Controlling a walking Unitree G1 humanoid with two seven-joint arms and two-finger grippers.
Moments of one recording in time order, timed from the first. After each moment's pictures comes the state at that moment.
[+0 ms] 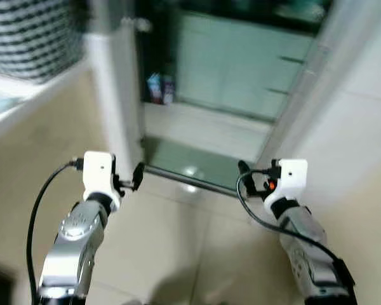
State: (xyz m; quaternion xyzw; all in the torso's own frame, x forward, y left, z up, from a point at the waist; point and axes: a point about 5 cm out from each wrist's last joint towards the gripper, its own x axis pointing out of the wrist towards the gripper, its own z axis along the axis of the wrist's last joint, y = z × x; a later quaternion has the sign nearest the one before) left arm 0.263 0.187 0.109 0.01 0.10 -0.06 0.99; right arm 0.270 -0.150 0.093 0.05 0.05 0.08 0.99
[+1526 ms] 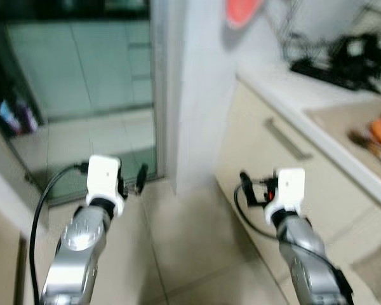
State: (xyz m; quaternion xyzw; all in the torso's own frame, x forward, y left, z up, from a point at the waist) left arm 0.259 0.179 0.112 0.05 0.05 -0.08 0.99; right arm 0.260 -0.151 0.079 0.02 0.07 0.06 1.00
